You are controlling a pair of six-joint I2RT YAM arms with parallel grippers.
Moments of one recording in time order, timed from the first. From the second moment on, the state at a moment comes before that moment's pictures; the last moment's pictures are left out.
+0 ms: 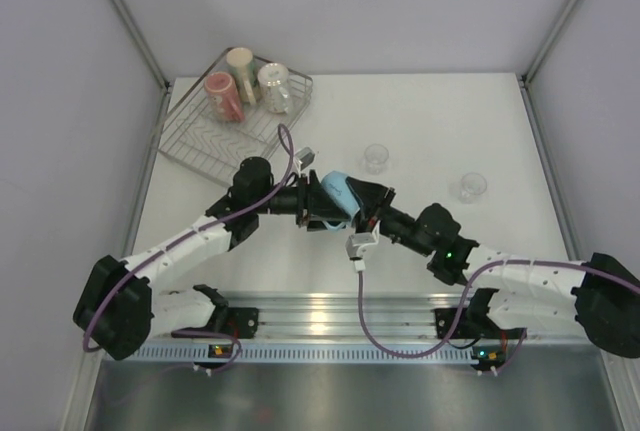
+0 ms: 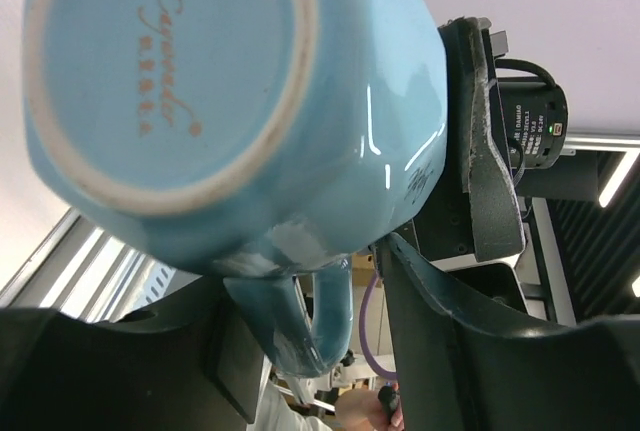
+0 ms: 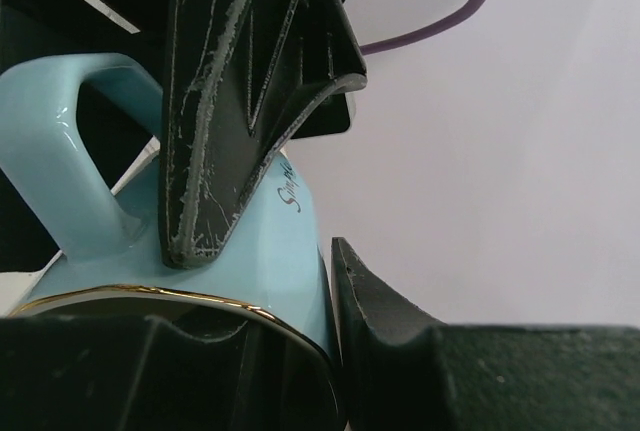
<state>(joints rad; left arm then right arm) -0.59 1.16 0.63 0.30 0.90 -1.27 1.00 1.05 0.41 0.77 -0.09 -1.29</state>
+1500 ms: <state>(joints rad) -0.55 1.39 1.17 -0.31 0.57 -0.79 1.01 0.51 0.17 0.62 -0.04 -0.74</state>
